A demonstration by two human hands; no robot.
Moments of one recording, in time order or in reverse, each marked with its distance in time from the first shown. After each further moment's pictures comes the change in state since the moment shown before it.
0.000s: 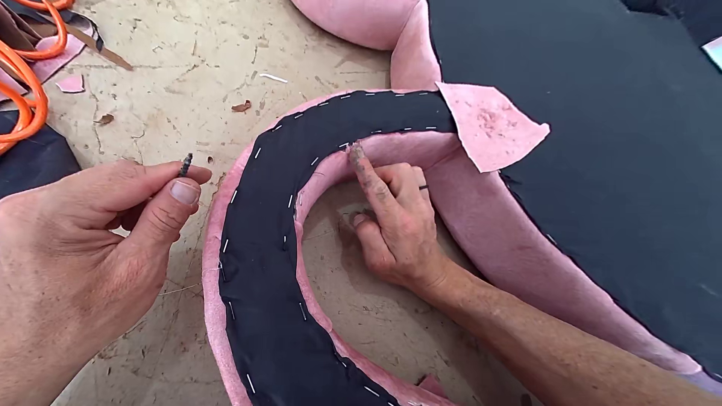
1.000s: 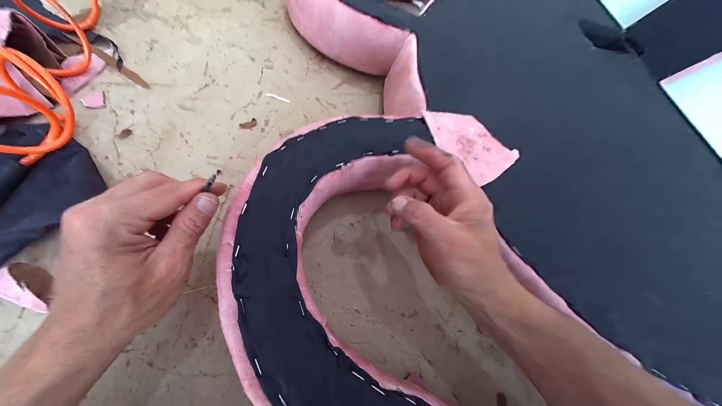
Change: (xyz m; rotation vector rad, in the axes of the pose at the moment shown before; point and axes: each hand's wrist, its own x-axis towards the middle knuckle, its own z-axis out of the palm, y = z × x) left_hand 0.007 0.020 0.001 0.087 0.040 0.015; right_hand 0.017 -0.004 -0.059 0.796 -0.001 0.466
